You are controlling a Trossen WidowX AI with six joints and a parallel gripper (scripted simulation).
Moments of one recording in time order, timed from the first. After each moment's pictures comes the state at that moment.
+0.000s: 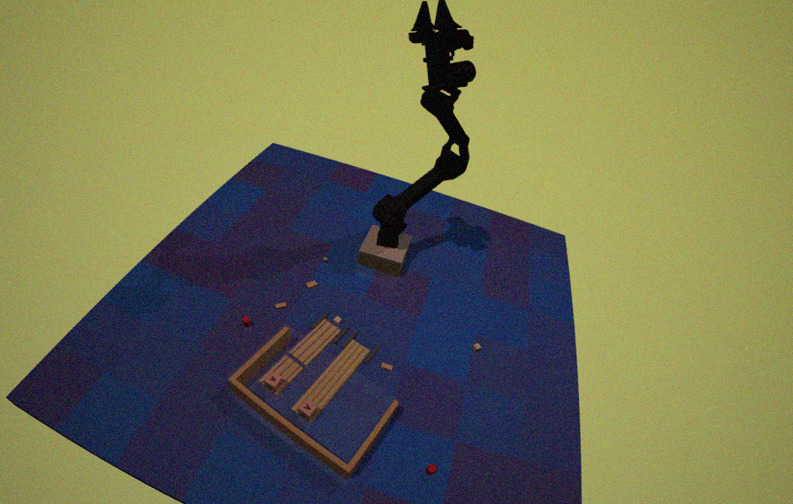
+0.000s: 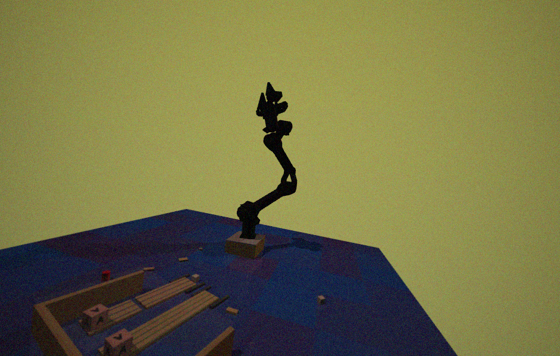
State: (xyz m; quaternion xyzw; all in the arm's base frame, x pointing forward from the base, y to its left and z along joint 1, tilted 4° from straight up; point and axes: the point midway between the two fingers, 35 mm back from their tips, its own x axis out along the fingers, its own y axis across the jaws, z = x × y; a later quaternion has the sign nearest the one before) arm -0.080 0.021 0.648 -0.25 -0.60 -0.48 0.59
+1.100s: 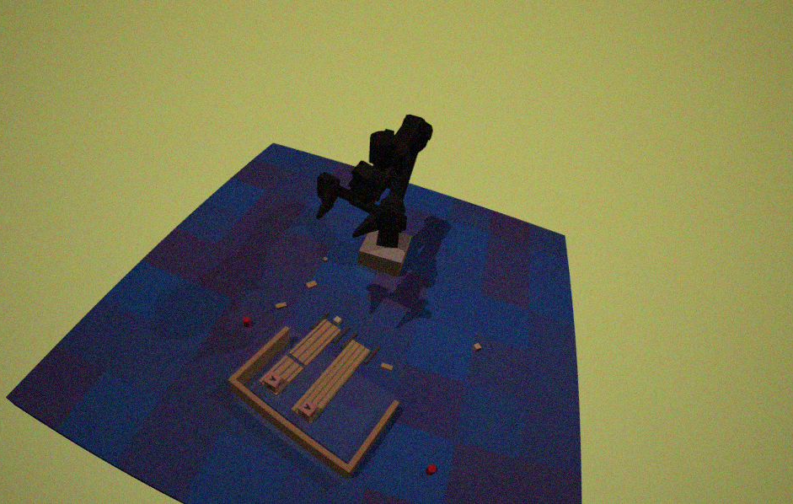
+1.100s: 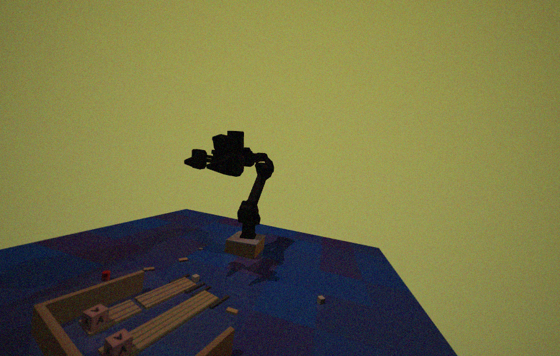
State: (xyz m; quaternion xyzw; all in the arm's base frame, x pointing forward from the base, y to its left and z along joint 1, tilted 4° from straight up) arm 0.294 -0.097 0.317 -0.03 0.06 -0.19 0.98
